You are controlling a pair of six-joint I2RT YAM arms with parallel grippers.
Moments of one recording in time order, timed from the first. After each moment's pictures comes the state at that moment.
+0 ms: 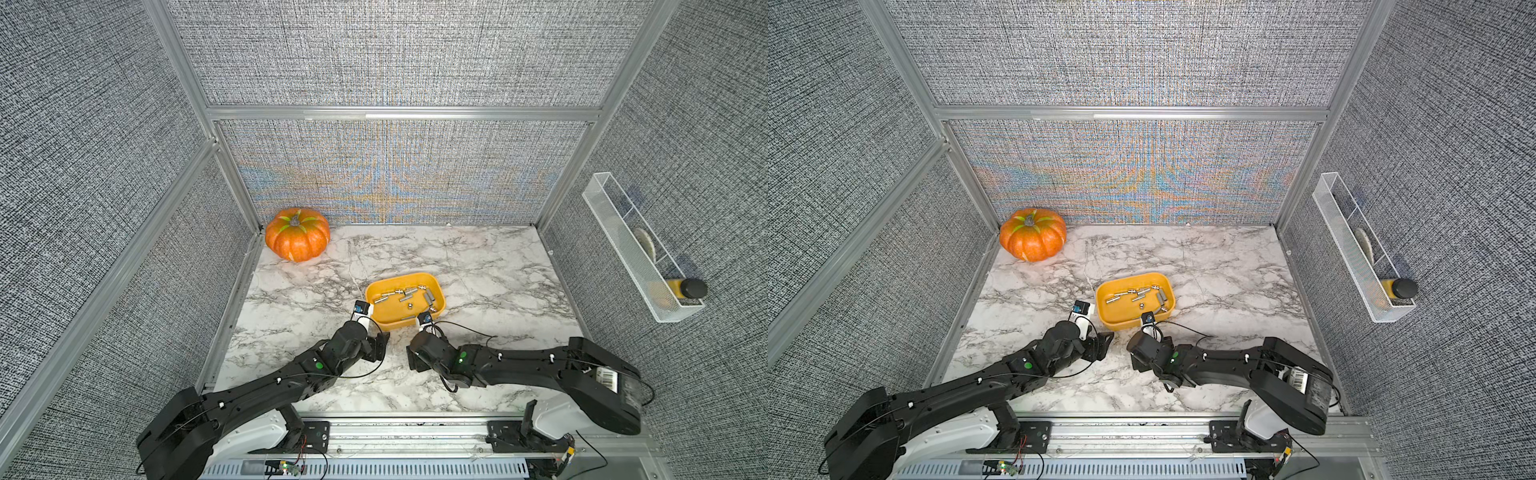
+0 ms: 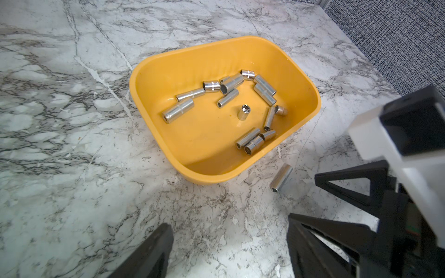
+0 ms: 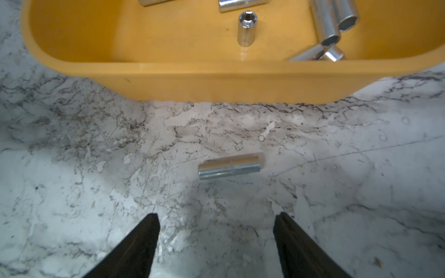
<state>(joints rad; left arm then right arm) -0.90 1.06 0.43 0.02 -0.19 -0.48 1.06 1.53 0.67 -0.11 0.41 0.67</state>
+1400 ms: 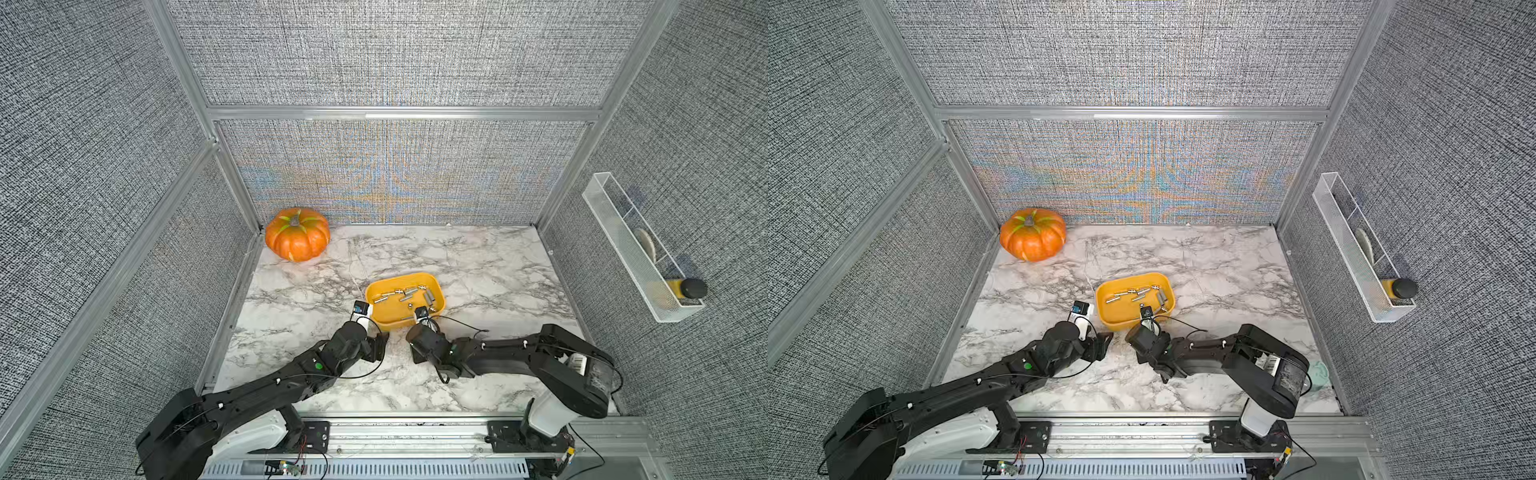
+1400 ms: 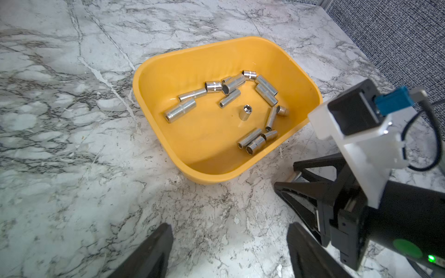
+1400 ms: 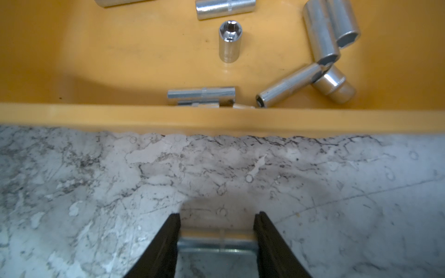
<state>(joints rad) -0.90 1.05 0.43 0.02 -0.19 -0.48 1.00 1.65 0.70 -0.03 0.42 0.61</state>
